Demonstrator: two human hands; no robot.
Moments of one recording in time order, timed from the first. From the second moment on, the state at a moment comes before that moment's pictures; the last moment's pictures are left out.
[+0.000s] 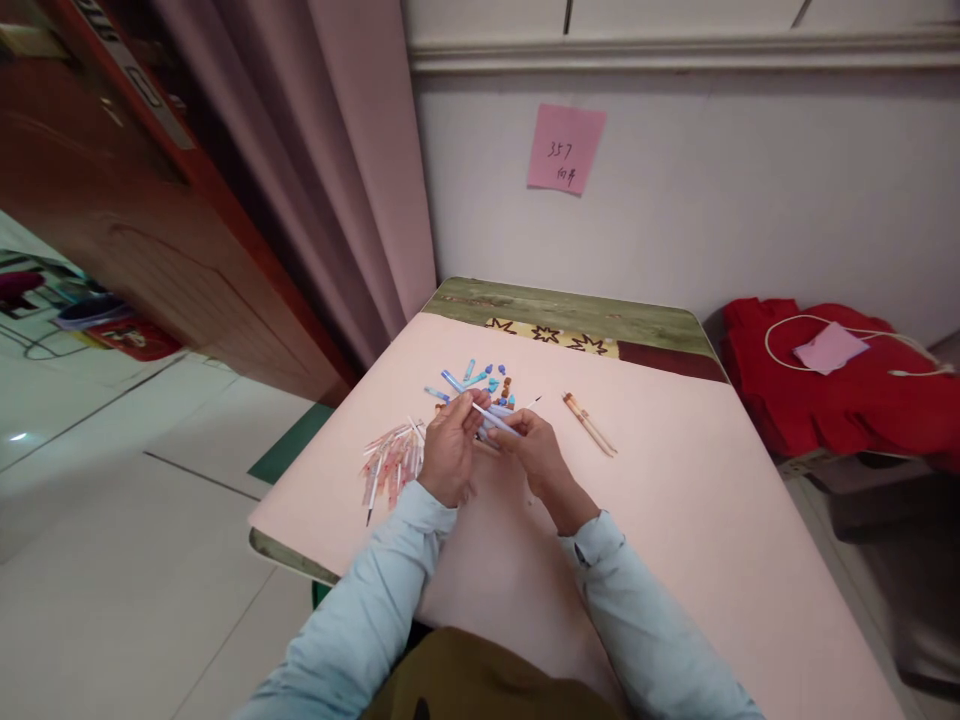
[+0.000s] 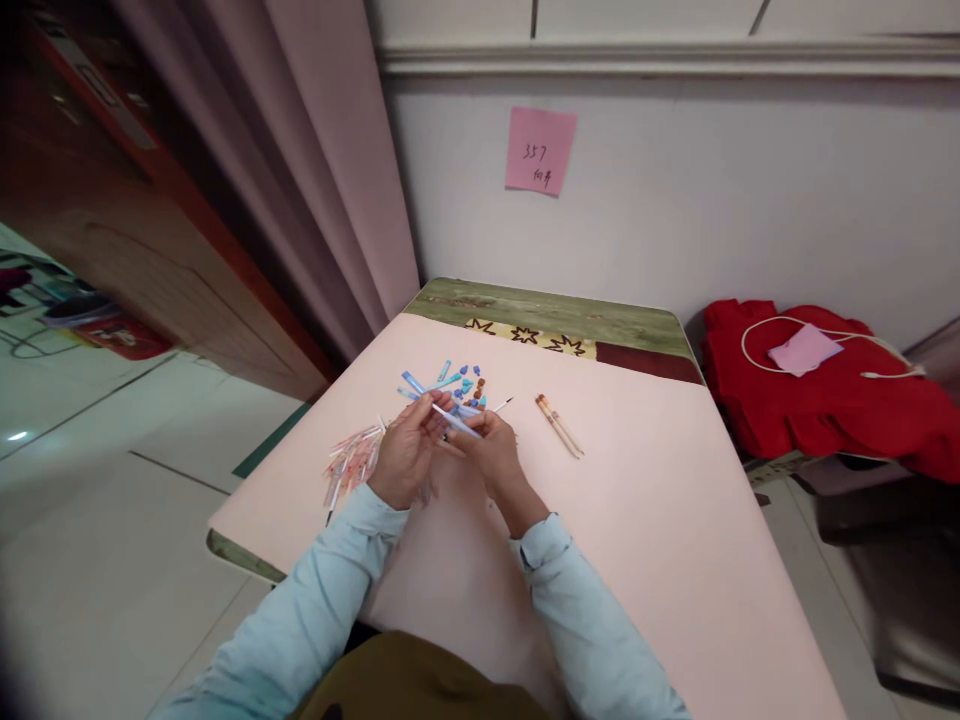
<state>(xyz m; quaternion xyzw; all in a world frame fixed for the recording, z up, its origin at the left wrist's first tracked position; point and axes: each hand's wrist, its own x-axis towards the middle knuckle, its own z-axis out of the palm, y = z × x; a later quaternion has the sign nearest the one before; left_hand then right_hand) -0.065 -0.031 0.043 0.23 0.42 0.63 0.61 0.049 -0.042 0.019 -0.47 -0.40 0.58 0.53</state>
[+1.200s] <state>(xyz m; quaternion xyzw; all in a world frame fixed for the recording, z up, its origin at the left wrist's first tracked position) -0.091 -0.033 0.040 0.74 0.63 0.16 0.13 0.088 -0.041 0.055 -0.62 -0.72 0.24 0.21</state>
